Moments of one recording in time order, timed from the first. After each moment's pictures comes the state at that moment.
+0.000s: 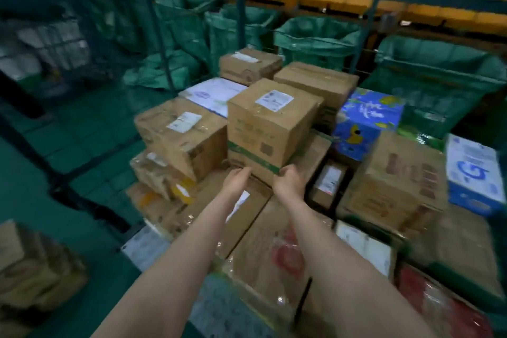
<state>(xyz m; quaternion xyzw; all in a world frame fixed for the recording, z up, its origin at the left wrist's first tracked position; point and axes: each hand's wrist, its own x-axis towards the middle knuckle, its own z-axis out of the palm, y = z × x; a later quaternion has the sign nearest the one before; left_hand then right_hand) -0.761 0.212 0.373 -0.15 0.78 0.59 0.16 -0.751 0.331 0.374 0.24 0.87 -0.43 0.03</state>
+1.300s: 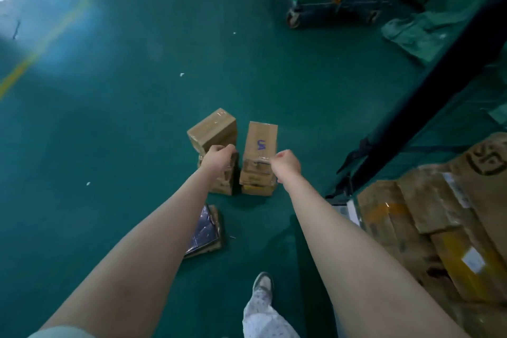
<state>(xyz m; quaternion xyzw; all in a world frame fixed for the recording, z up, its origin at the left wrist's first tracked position) -0.561 -0.458 0.299 -0.58 0.58 0.56 -0.08 -0.679 -0.363 0.283 -0.13 0.86 -0.35 0.35</state>
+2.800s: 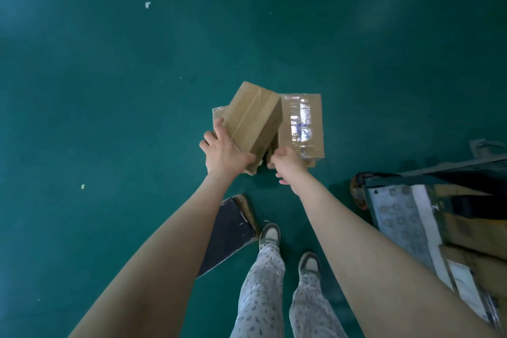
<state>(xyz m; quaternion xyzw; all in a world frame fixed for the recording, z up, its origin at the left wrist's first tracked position) -0.628 -0.682 0.145 -0.54 0.76 0.34 0.08 -0.710 -0.585 0.139 0.00 0.81 -0.31 0.50</state>
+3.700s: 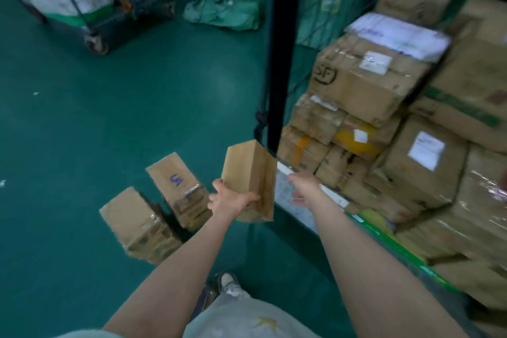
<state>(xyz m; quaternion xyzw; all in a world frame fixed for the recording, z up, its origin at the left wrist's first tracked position) -0.635 -0.401 0.261 -0.35 0.81 0.43 0.20 -0.669 -0.242 0.295 0.32 0.74 -0.54 0.26</state>
